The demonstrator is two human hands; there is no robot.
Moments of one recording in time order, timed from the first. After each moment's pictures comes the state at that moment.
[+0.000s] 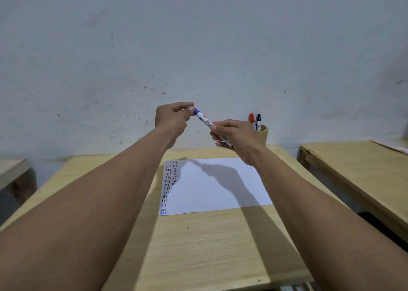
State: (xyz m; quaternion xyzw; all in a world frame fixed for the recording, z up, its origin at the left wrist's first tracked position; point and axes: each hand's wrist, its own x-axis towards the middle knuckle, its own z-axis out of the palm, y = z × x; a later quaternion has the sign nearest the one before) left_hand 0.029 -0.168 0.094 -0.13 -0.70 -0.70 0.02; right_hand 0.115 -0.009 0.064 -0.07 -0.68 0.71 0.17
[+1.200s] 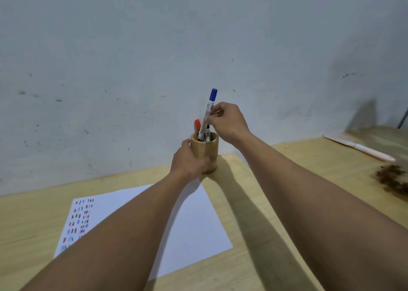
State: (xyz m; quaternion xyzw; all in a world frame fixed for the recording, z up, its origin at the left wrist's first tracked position) left_hand 0.004 0.046 -0.012 -0.25 -0.83 -0.50 -0.07; right_hand 0.060 0.163 0.075 -0.20 -0.82 0.44 0.31
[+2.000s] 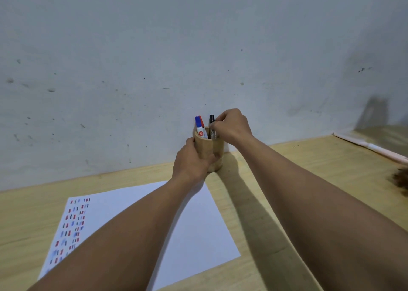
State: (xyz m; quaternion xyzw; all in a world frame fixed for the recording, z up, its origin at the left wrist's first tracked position) left_hand 0.001 0.053 -0.027 -0.26 -0.81 -0.52 -0.03; right_hand 0.032 0.174 0.048 -0.29 -0.85 0.36 0.26
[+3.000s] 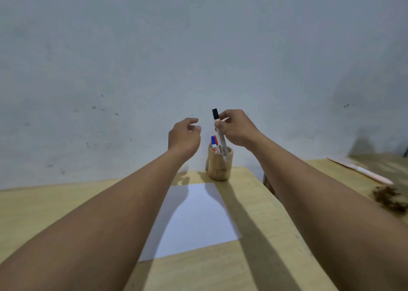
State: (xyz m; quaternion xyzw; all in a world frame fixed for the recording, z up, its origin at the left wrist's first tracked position) left_hand 0.031 -0.031 0.092 -0.22 -0.78 -0.59 0.06; right_hand 0.103 0.101 0.131 -0.14 -0.89 0.36 0.25
